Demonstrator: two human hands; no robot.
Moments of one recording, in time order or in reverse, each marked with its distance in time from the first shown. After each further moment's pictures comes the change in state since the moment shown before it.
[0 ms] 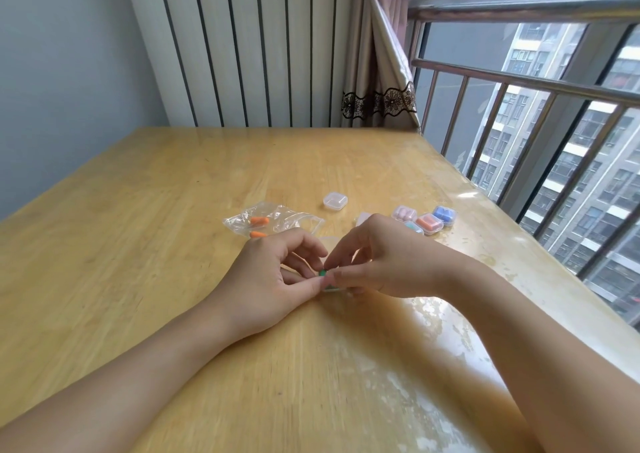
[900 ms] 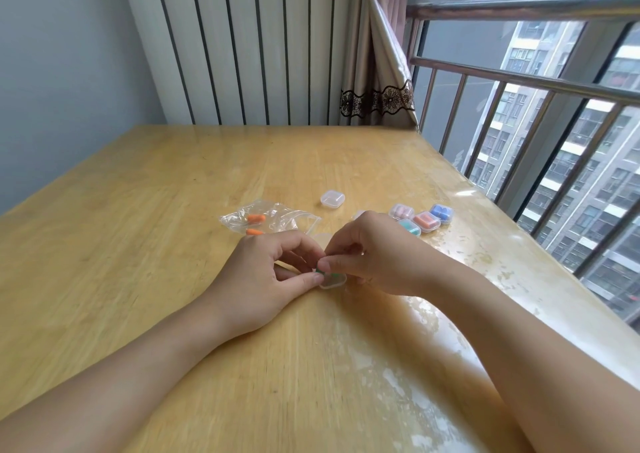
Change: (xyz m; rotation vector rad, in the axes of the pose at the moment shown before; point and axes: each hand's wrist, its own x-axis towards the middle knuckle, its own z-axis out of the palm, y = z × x) left_hand 0.000 -0.002 -0.001 0.002 -0.023 0.030; right_hand 0.010 0.004 0.008 -0.132 0.074 -0.070
